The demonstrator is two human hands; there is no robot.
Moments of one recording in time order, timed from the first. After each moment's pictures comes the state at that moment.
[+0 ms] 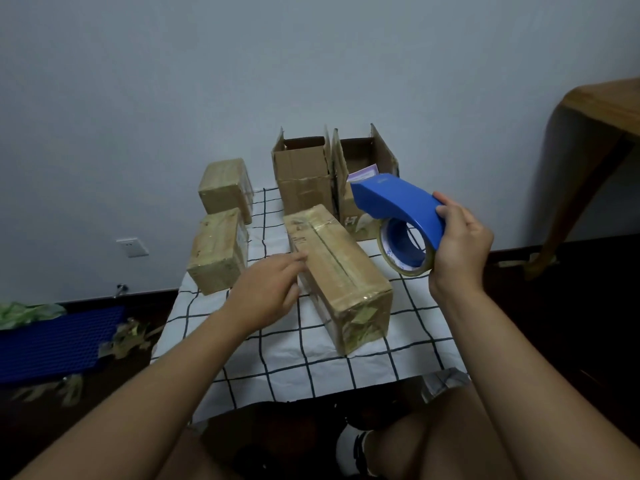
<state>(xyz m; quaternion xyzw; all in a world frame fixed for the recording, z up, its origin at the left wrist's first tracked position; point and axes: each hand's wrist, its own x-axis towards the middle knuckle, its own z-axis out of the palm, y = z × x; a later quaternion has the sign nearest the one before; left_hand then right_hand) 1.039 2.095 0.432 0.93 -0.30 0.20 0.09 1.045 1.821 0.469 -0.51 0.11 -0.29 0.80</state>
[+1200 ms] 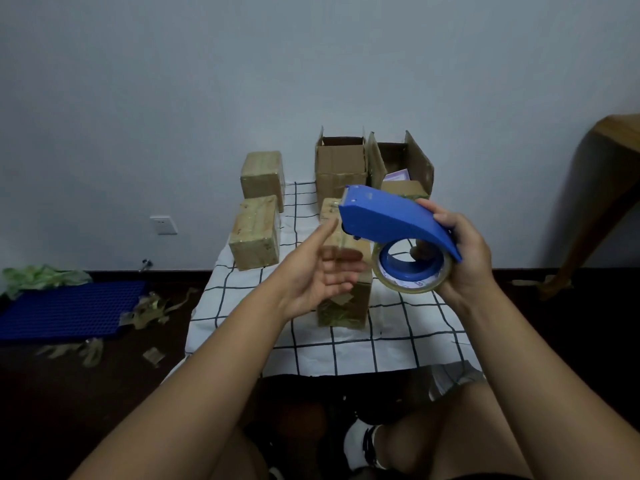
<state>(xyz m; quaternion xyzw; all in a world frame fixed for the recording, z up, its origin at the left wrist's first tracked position) 0.978 2.076 0.484 0.58 0.05 -0.21 0.79 1.000 1.857 0.483 -0.47 -0.03 -0.01 0.88</state>
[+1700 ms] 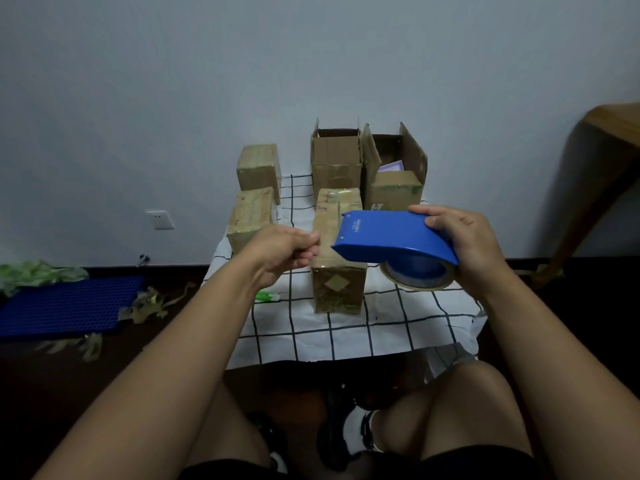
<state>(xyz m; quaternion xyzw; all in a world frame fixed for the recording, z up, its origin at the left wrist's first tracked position) 0.990 2.112 0.484 0.71 0.09 -0.11 0.69 0.978 1.832 0.488 -0.71 -0.12 -0.06 0.69</state>
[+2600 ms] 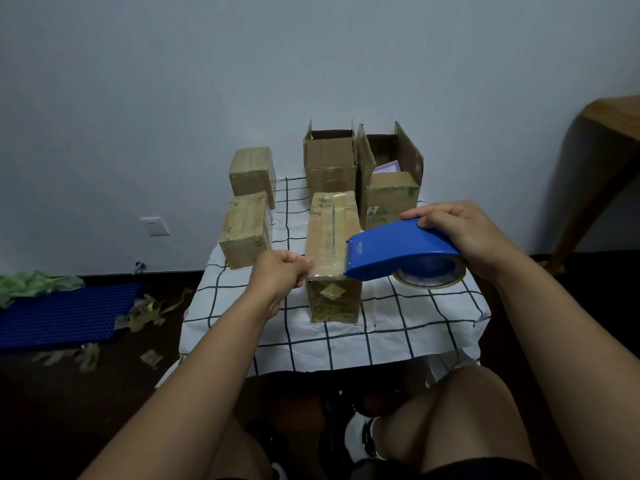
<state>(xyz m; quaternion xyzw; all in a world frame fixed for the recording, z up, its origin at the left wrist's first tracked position) 0.991 2.093 0.449 0.77 0.15 0.01 0.62 1.015 1.812 0.500 -0.80 -0.14 0.00 0.58</state>
